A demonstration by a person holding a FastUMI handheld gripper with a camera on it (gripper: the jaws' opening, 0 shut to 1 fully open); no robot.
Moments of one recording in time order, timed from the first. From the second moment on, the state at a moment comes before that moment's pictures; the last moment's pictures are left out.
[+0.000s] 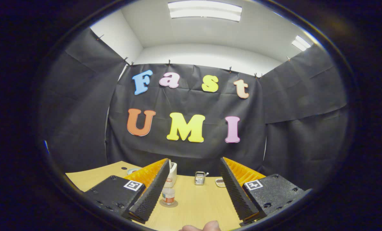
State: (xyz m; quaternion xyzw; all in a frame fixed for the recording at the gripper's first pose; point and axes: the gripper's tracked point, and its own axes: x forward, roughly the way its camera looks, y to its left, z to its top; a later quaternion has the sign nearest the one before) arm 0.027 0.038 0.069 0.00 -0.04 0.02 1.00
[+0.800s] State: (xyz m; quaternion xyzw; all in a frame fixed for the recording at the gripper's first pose) arm 0.007 0.042 0.045 -0.02 -0.02 0.00 1.00
